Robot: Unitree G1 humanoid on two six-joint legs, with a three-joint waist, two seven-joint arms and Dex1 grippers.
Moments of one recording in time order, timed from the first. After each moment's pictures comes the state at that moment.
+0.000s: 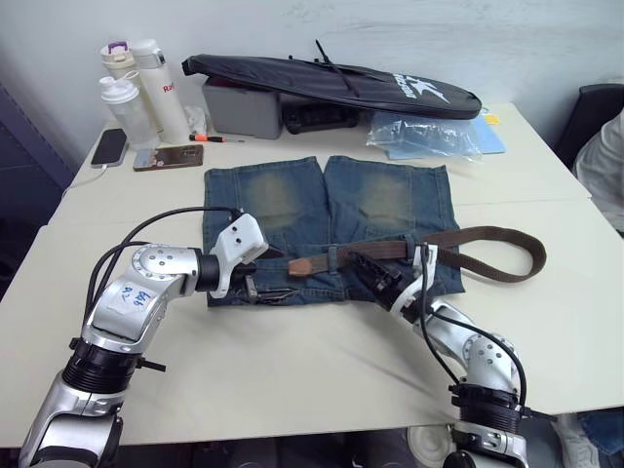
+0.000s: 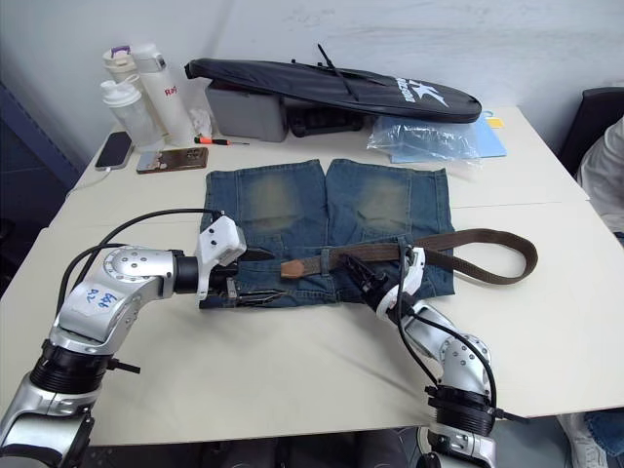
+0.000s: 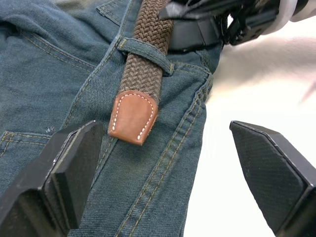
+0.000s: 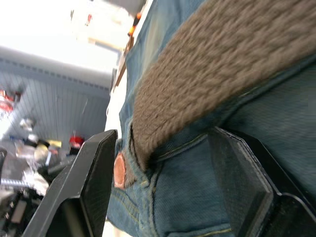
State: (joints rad) left arm -0.47 0.67 -0.14 -0.26 -0.31 0.73 -0.89; right arm -0.27 -0.04 -0.38 -0.05 1.16 0.98 0.11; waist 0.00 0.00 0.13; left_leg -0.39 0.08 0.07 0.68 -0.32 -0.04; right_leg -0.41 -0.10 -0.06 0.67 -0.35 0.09
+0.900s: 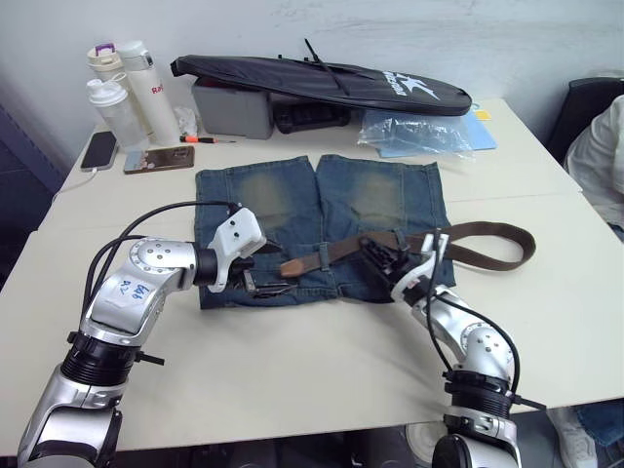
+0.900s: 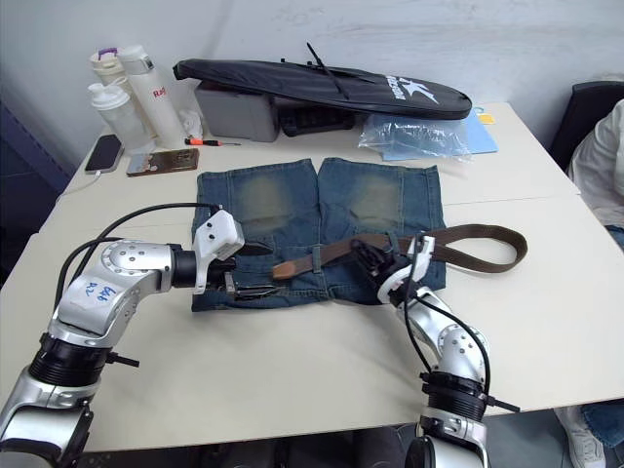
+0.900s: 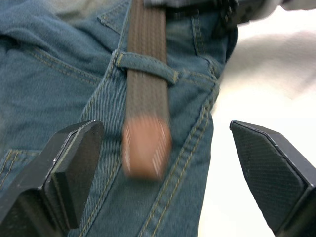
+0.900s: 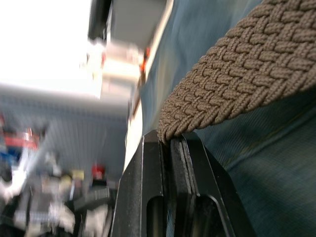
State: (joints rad) left arm -0.50 0.68 -0.14 -0.22 -0.31 0.71 -0.90; right arm -0.36 0.02 -0.32 0.03 1.23 0.95 0.03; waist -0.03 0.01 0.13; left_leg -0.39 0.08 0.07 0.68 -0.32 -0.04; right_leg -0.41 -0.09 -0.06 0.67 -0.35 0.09
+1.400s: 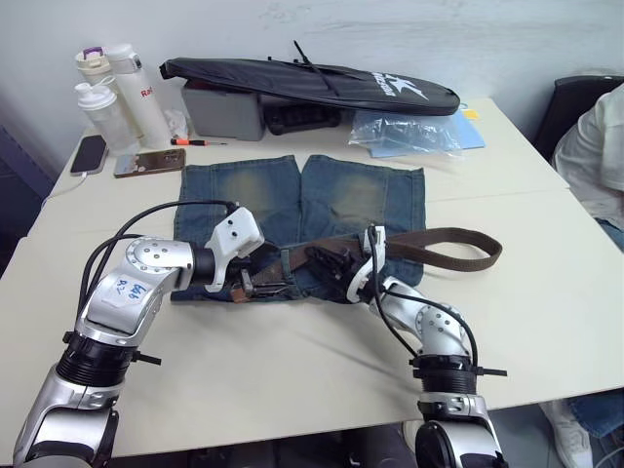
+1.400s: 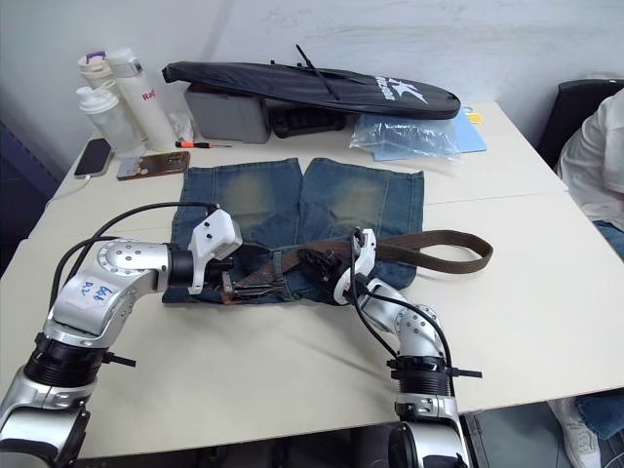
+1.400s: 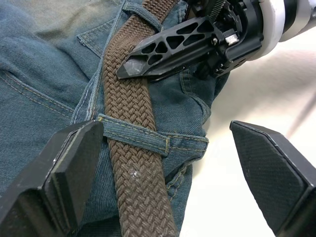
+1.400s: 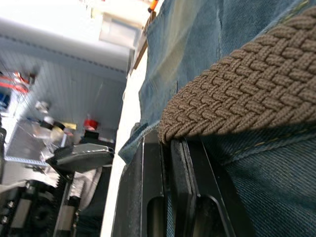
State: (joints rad) left arm -0.50 0.70 -0.14 -0.24 -0.31 0.73 -0.89; right arm -0.43 0.06 -0.20 0.12 1.05 0.94 0.12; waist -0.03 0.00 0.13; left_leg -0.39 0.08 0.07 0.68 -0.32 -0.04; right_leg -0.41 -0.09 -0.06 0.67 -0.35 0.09
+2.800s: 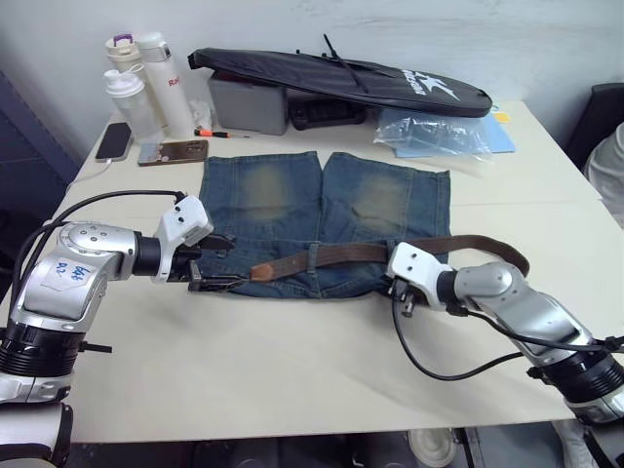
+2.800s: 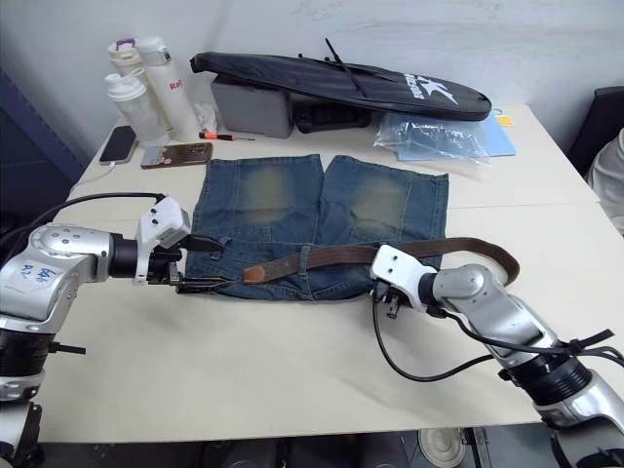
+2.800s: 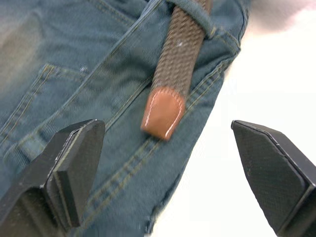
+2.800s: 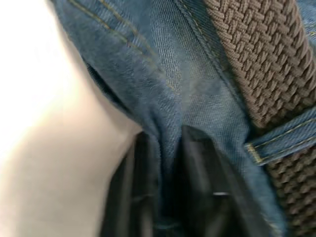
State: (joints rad) left arm -0.51 0.89 -0.04 -0.11 -0.34 0.74 -1.07; right arm -0.43 -0.88 0.38 -0.22 0.21 0.60 0.77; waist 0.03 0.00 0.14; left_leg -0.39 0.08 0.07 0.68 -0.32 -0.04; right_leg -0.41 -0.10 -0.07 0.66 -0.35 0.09
